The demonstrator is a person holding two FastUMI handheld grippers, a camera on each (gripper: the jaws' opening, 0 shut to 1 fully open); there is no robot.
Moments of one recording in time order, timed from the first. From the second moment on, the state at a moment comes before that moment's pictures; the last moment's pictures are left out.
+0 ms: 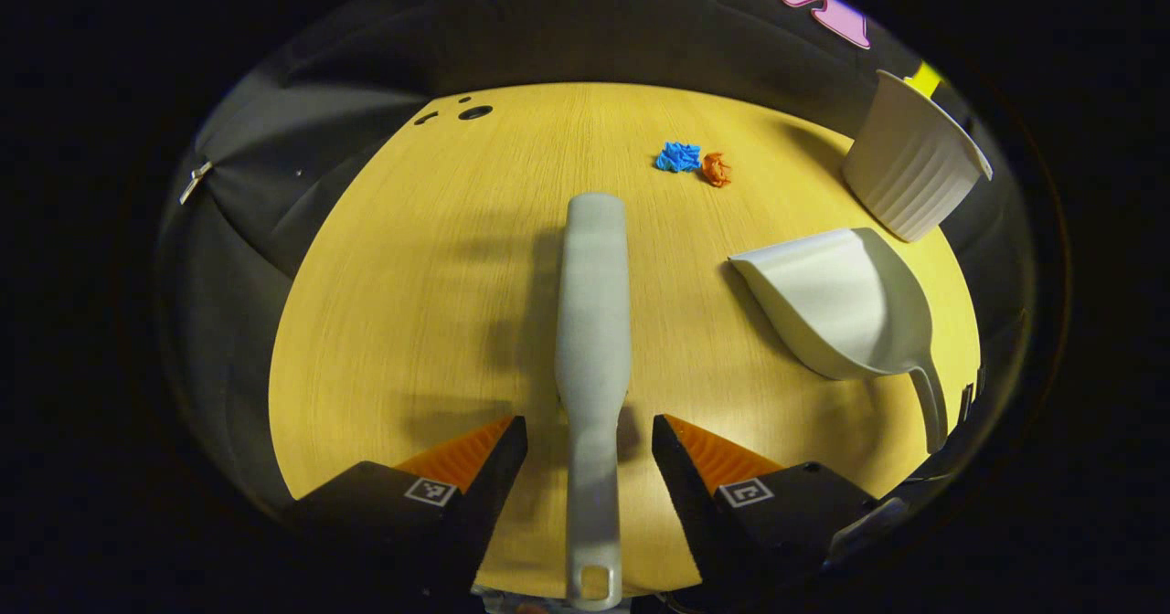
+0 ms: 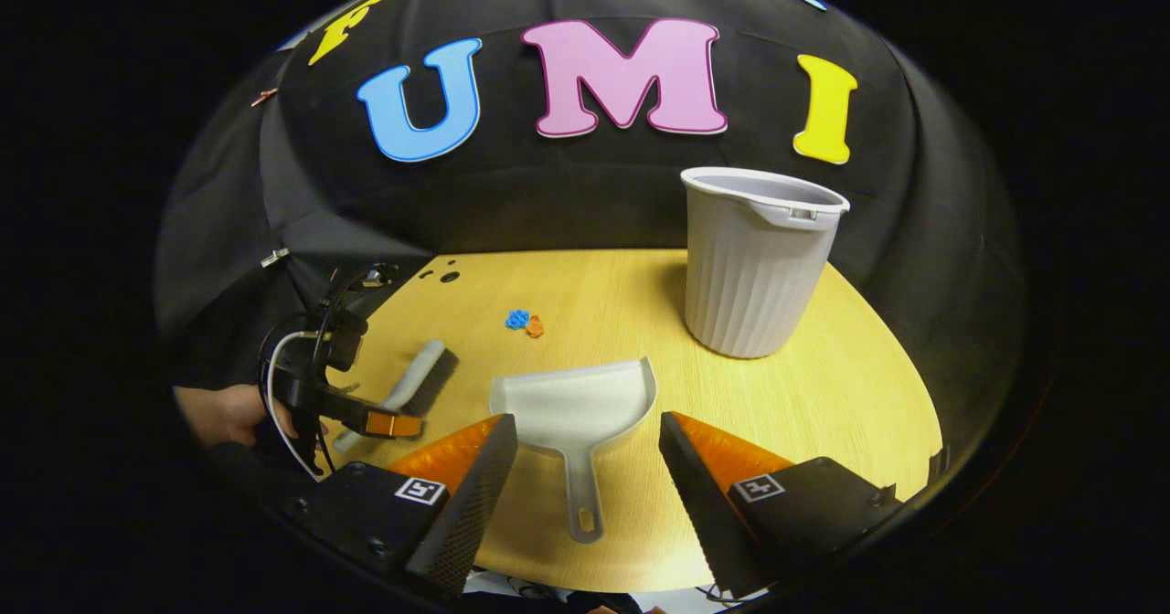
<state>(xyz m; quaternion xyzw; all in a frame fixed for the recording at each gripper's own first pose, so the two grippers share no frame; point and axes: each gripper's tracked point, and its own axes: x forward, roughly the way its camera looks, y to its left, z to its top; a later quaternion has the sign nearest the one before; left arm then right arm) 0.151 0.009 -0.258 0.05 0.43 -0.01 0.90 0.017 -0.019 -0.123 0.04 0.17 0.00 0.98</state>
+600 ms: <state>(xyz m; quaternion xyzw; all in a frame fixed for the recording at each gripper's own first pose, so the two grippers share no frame) 0.163 0.008 -0.272 0.03 0.44 0.02 0.90 0.041 -0.009 -0.182 0.05 0.27 0.04 0.96</state>
